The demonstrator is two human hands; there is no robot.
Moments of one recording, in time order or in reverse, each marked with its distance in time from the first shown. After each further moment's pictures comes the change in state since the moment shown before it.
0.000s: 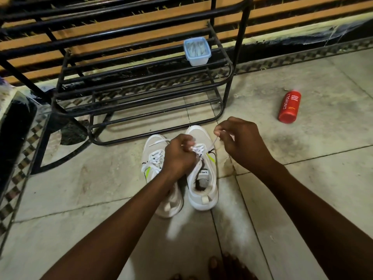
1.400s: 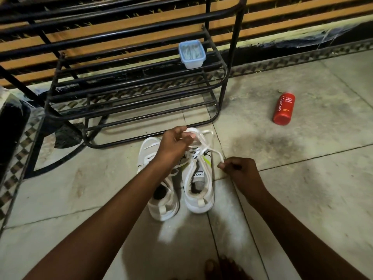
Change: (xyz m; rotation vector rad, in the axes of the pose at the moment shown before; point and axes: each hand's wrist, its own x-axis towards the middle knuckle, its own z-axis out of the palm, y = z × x) left_hand 0.012 0.031 -0.014 -0.179 -0.093 -0.112; right_hand -0.078 0.051 0.051 0.575 0.012 0.603
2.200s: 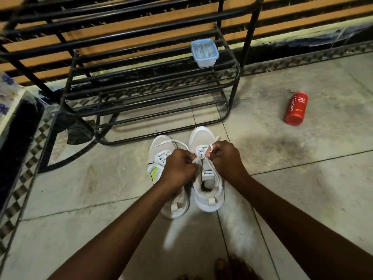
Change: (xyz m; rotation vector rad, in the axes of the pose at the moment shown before) left_hand -0.040 -0.032 -0.016 0.367 -0.003 -0.049; right_hand 0.034 -0.034 0.066 -0.288 -0.003 -0.109
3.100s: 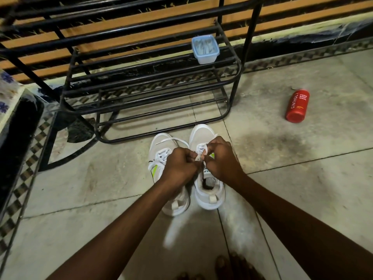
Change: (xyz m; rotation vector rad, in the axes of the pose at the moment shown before) left_hand 0.002 -0.006 0.005 -0.108 0.002 -0.030; right_hand -0.007 -0.005 0.008 -0.185 -0.035 -0.271
